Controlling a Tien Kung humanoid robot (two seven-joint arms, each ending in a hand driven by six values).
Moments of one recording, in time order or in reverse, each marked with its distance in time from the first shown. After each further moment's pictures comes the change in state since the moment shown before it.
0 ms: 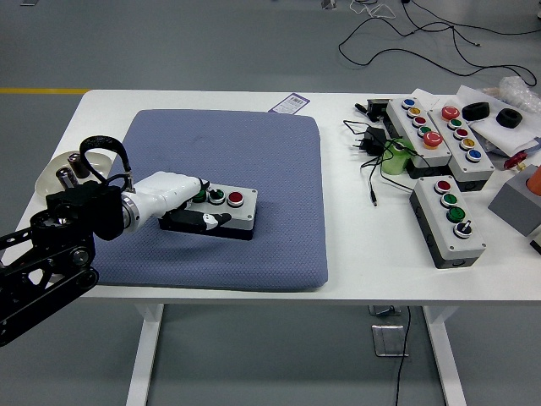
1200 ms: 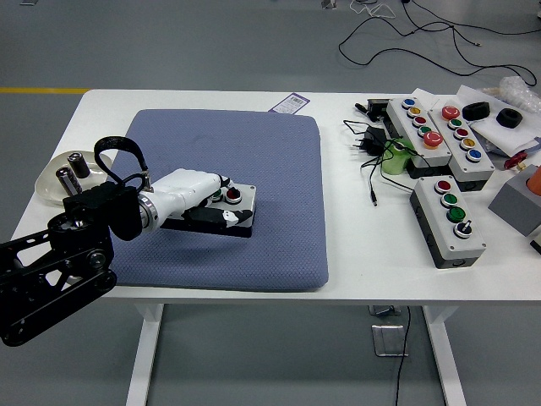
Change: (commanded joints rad) left arm -0.035 -0.045 0.071 0.014 -0.040 0.058 -0.003; right arm 0.001 -0.001 0.001 0.000 -0.004 -0.001 0.000
